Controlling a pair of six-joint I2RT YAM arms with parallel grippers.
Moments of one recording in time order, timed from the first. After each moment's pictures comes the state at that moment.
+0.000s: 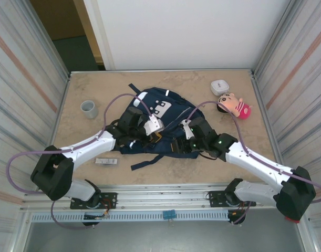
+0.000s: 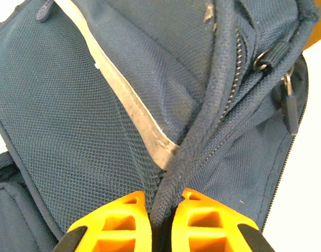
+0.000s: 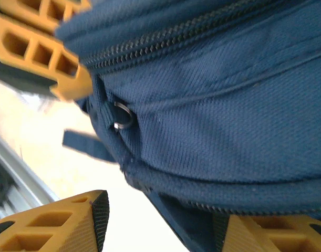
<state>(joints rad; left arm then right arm) -0.66 1.41 0.85 -0.19 0.44 0.39 0.78 1.10 0.76 -0.45 -0.15 0.46</state>
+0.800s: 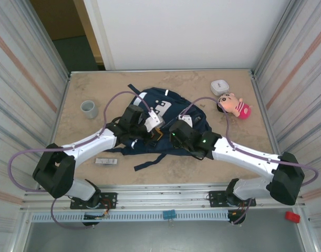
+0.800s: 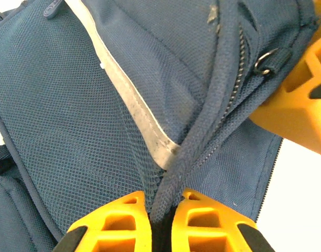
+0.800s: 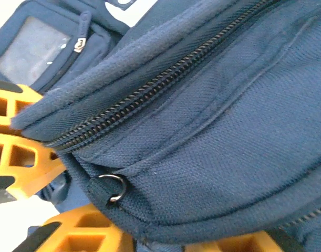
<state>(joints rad) -0.65 1.44 0.89 -0.18 0.47 0.28 0.97 1.28 0.94 -0.57 0.37 0.78</state>
